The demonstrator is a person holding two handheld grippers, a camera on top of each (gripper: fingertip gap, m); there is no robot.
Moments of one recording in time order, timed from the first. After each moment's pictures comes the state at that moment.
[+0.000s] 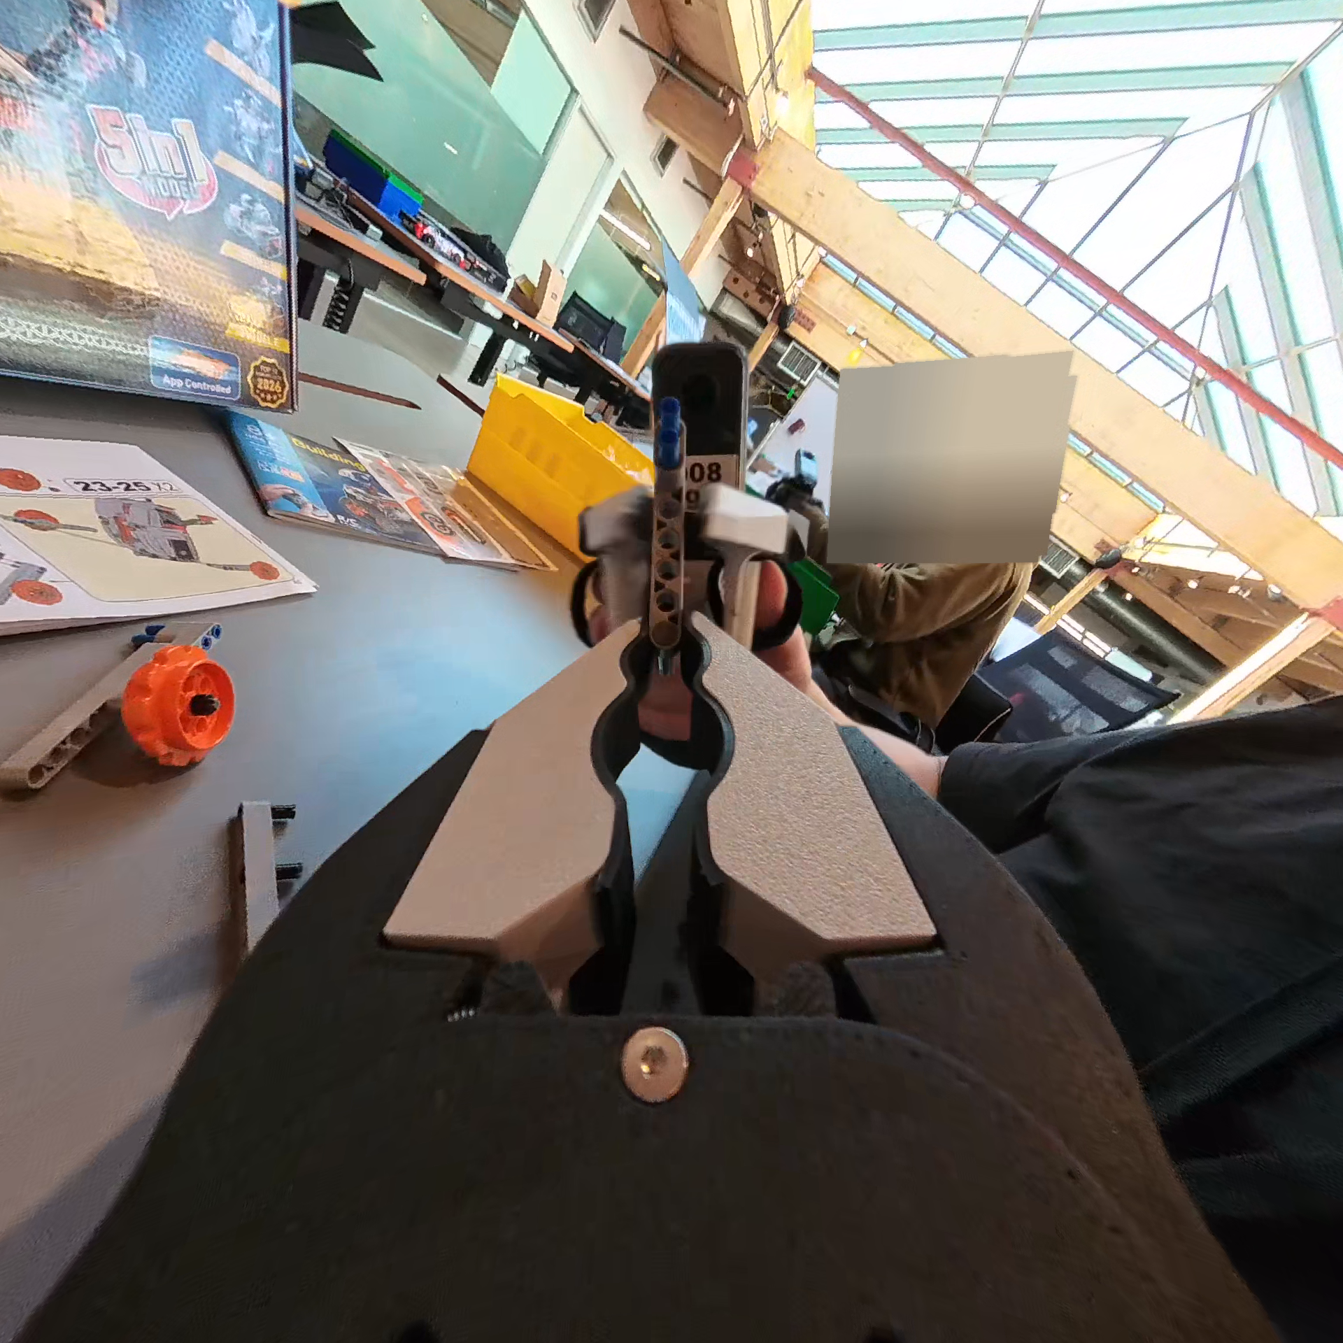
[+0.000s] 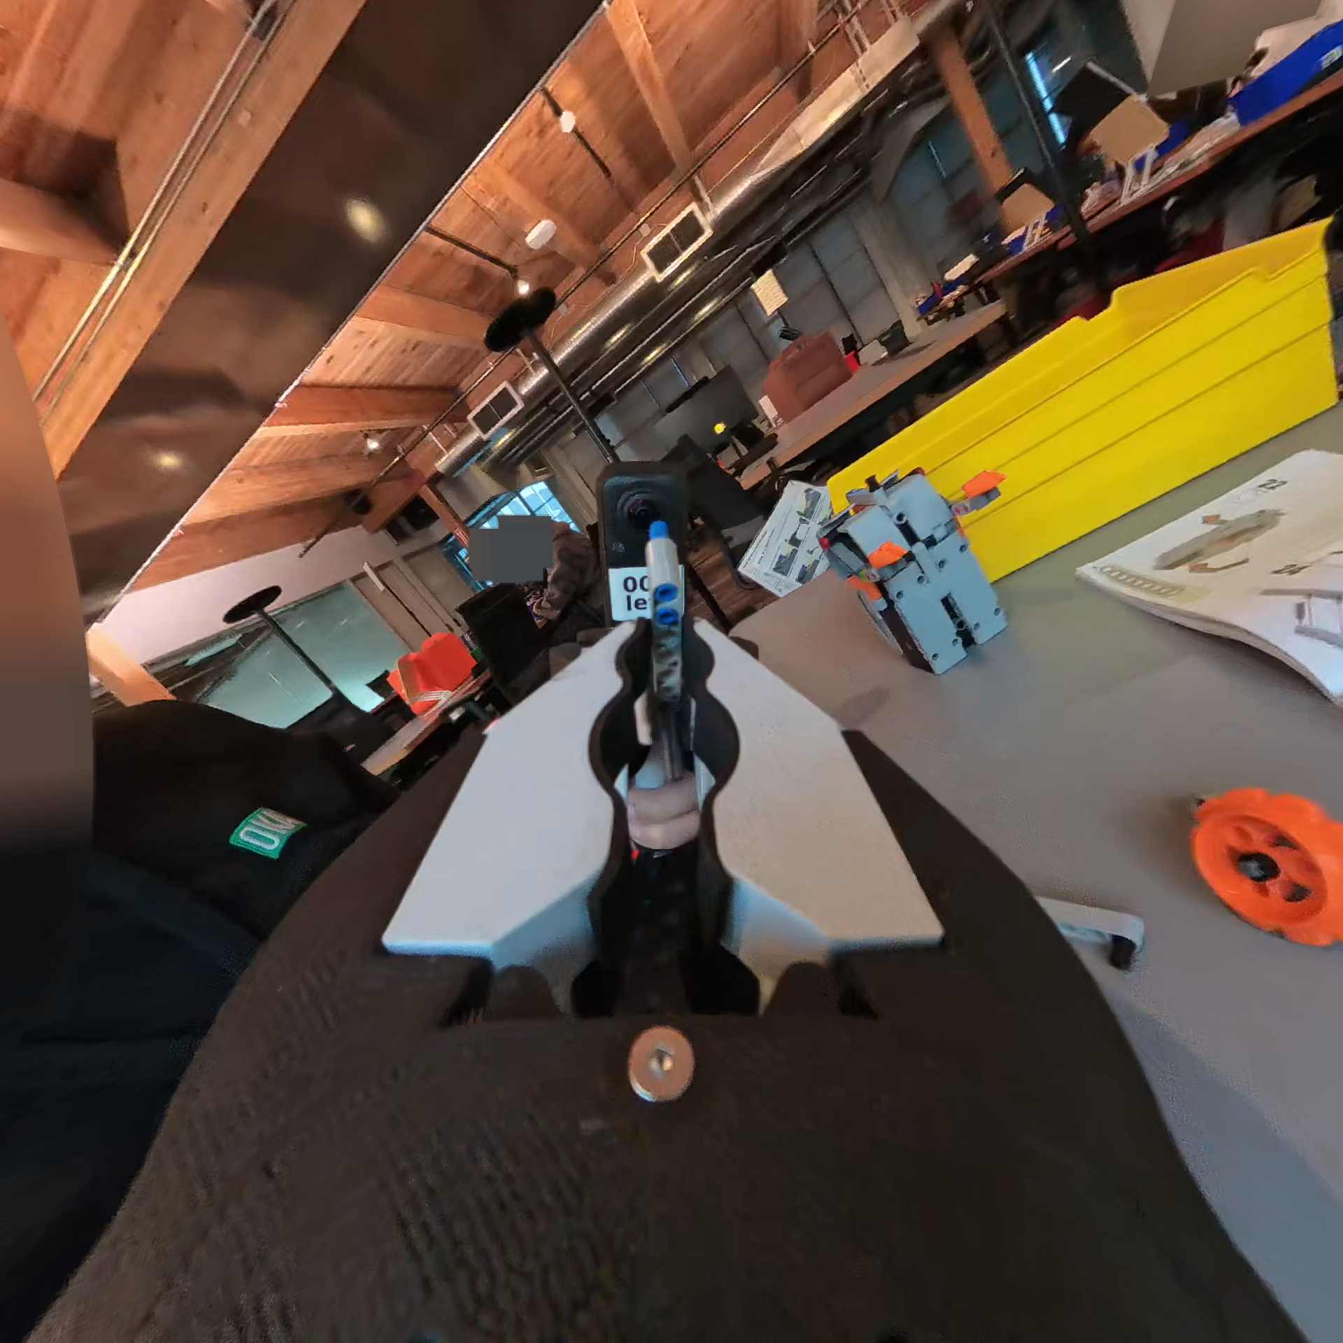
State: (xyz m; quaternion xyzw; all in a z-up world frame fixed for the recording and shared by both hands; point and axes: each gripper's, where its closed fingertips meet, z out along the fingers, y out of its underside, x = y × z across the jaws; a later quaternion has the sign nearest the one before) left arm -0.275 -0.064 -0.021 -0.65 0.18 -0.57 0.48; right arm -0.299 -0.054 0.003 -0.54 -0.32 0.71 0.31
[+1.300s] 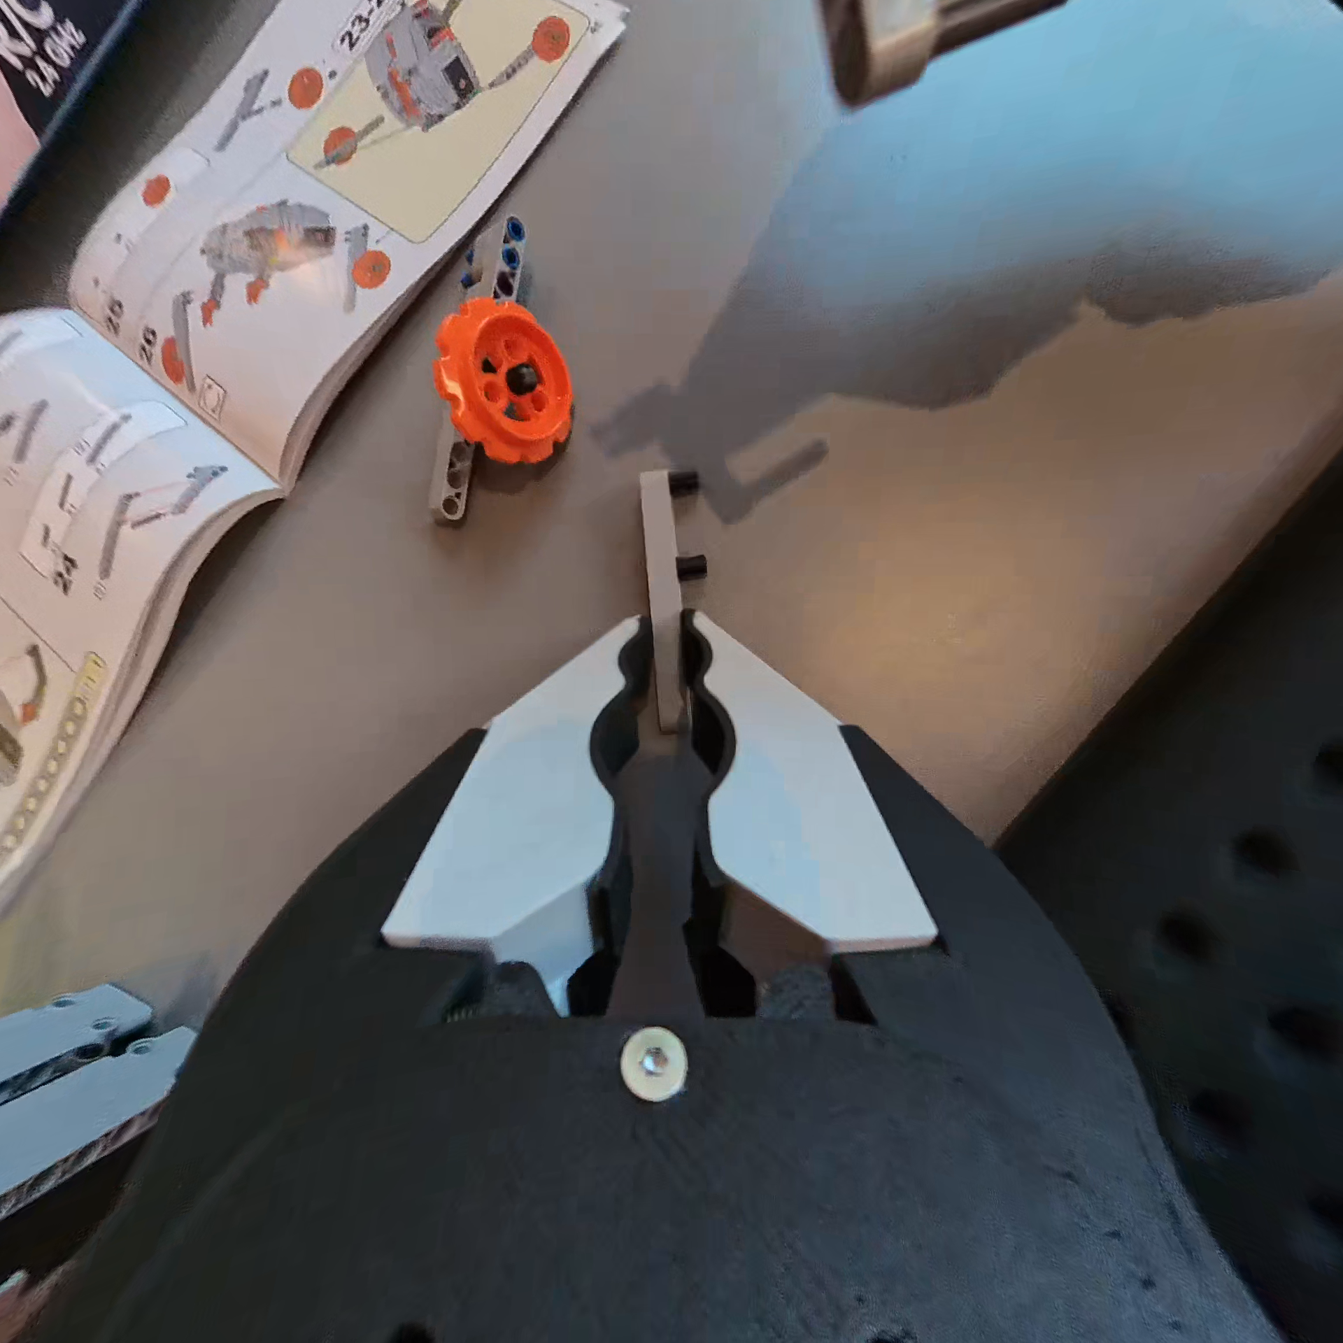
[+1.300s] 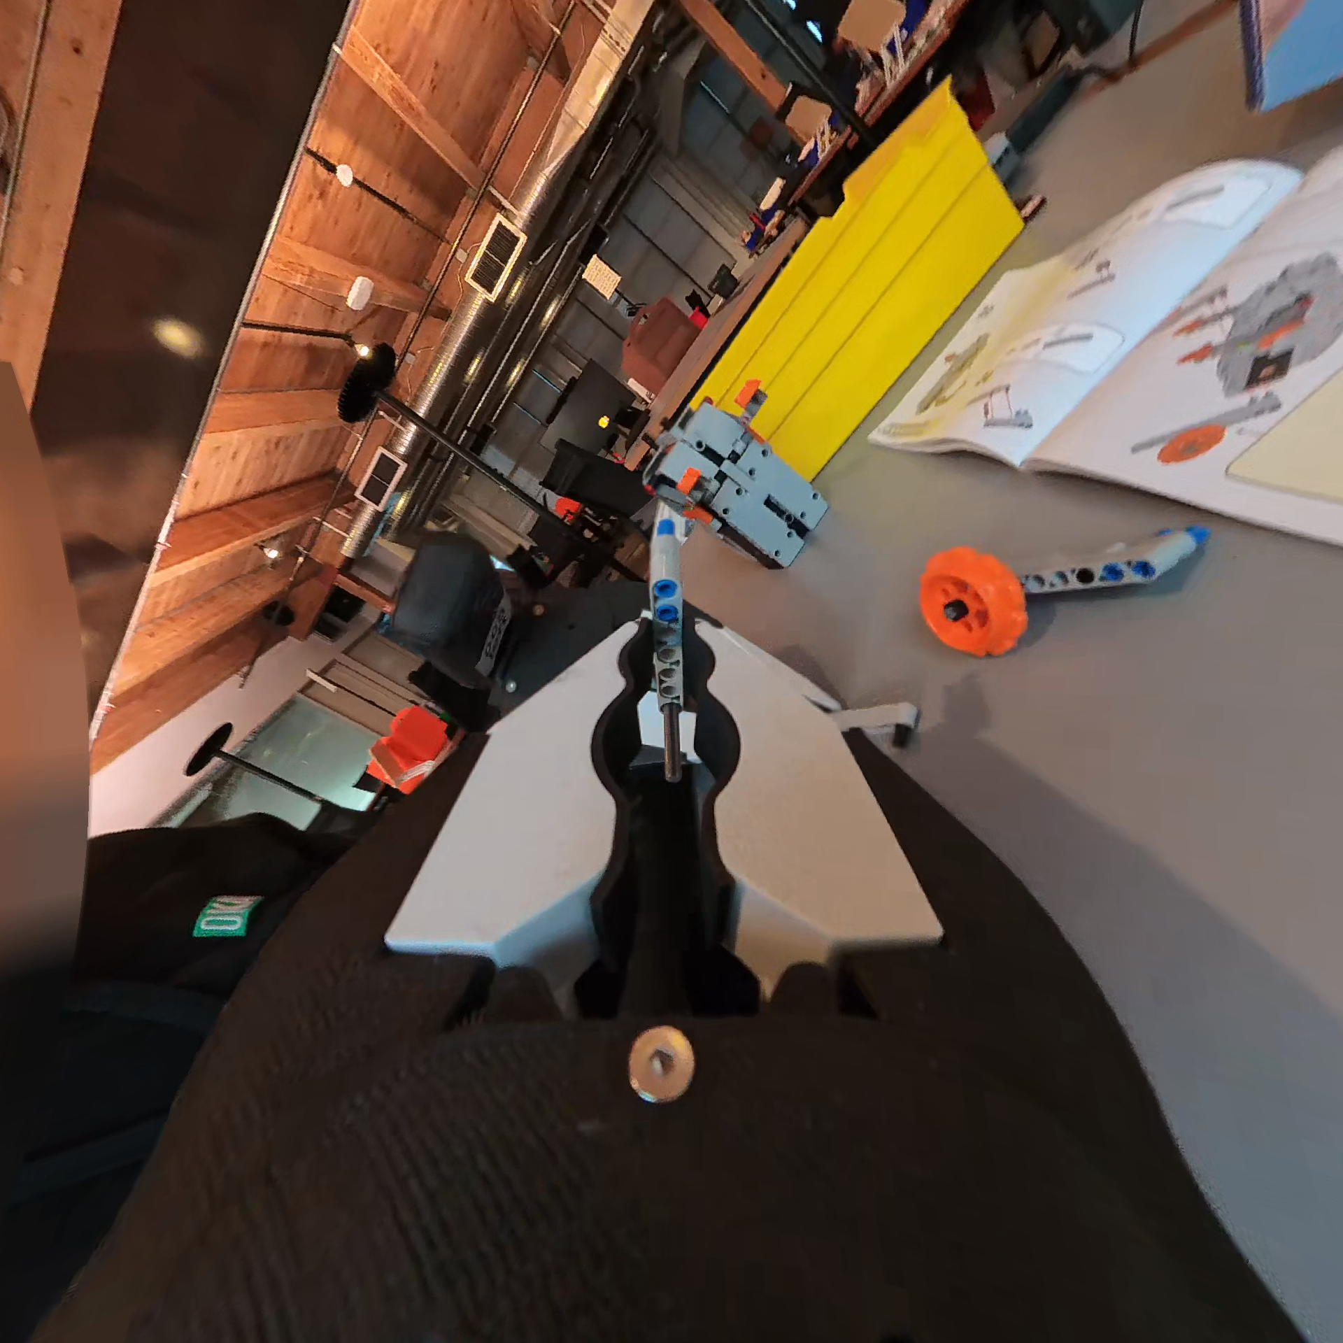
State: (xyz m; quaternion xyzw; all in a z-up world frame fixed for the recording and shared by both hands) left arm -0.316 -0.022 -0.166 -0.85 0.41 -0.04 0.34; right arm -0.263 -0.004 -0.056 -0.66 -0.21 0.68 0.24
